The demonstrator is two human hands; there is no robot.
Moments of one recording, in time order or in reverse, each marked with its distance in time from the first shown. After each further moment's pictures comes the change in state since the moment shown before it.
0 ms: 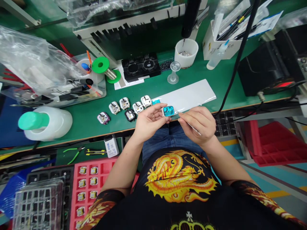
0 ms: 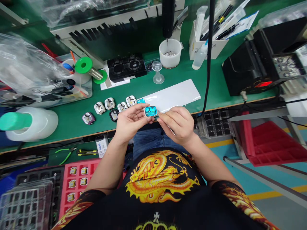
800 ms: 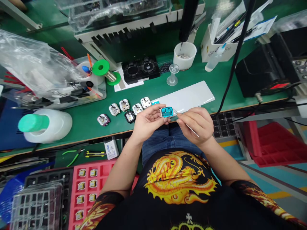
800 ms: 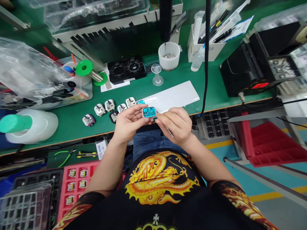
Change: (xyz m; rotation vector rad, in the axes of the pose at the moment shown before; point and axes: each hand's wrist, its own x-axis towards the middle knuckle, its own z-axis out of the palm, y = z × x) left_hand 0.002 0.000 -0.004 -0.076 -0.023 -0.012; right_hand 0.002 -0.002 0.004 0.008 0.043 -0.001
